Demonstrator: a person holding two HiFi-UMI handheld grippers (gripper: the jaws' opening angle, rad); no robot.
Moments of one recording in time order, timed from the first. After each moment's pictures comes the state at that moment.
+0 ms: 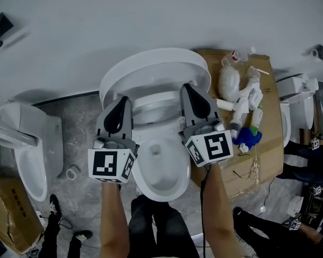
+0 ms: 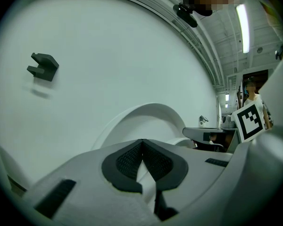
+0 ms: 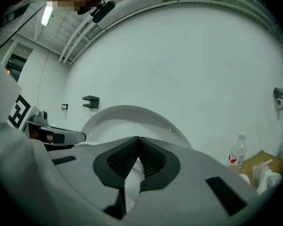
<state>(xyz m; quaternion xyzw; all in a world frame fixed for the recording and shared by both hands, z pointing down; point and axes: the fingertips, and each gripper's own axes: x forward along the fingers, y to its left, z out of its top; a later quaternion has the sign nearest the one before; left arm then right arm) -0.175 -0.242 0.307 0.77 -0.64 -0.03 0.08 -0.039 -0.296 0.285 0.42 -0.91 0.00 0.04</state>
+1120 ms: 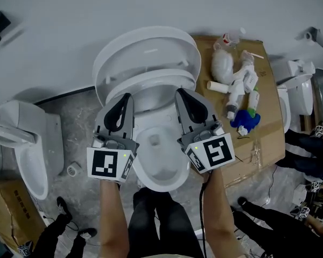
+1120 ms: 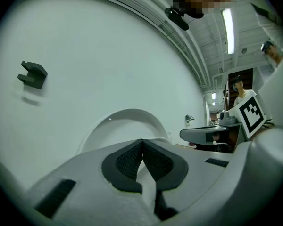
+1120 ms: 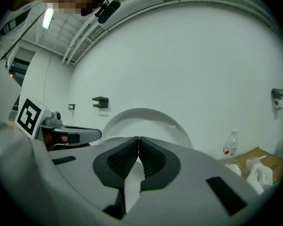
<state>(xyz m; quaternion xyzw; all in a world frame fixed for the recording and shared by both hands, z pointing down) -0.133 -0.196 0.291 0.81 -0.59 -0.02 0.04 -0.020 -0.220 0.281 0.40 -0.92 0.01 0.05</state>
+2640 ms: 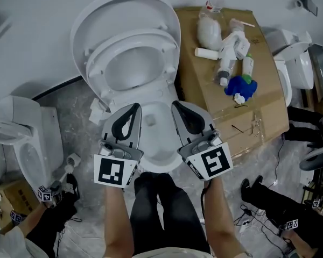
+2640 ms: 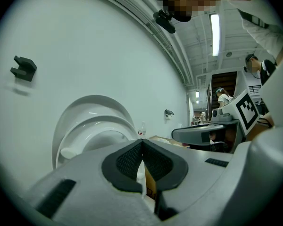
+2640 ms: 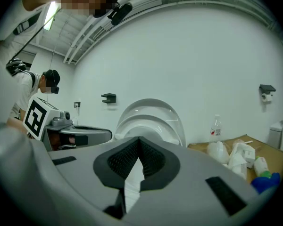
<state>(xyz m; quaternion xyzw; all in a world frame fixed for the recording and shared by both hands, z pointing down) -0.043 -0.090 0.335 0.86 -0.51 0.00 0.04 0.041 -0.098 0.327 0.40 -0.91 0.03 0.07</state>
